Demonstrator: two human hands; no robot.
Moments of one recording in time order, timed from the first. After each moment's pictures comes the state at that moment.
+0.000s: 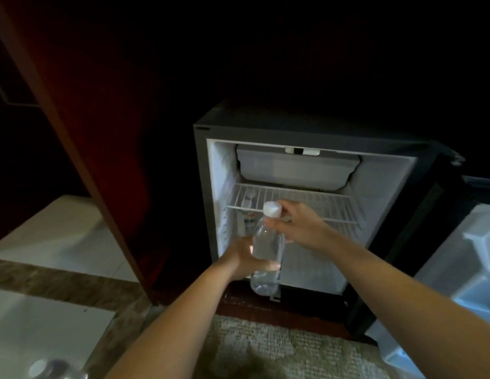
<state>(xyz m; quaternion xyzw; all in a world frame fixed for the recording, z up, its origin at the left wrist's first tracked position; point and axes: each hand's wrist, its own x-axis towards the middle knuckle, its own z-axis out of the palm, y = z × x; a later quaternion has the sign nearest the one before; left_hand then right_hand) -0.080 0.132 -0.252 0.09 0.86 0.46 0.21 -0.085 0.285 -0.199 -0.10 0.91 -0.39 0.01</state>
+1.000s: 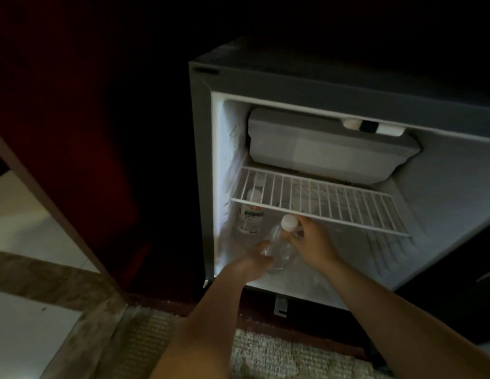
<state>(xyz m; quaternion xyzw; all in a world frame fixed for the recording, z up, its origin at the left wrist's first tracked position) -0.186 0.155 -0.376 0.00 0.83 0.47 0.30 -0.187 0.298 -0.350 0.02 0.93 -0.37 -0.02</state>
